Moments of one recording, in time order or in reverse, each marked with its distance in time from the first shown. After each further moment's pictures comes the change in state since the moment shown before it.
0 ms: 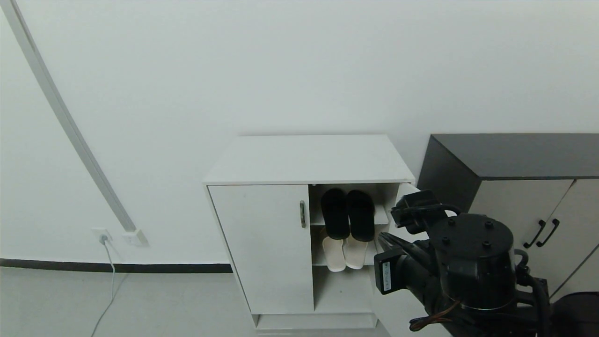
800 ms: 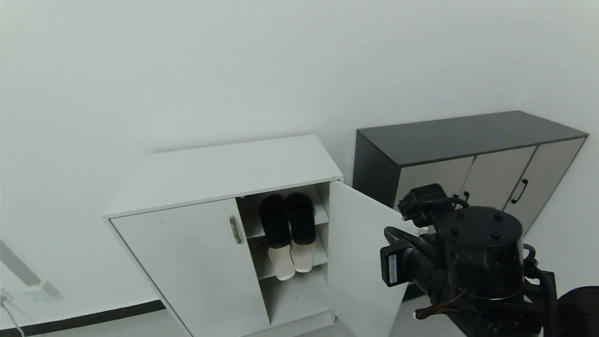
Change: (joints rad) left arm 0.001 0.000 0.000 0.000 0.001 -0.001; right arm -0.027 -0.013 -0.001 -0.001 -0.002 -0.020
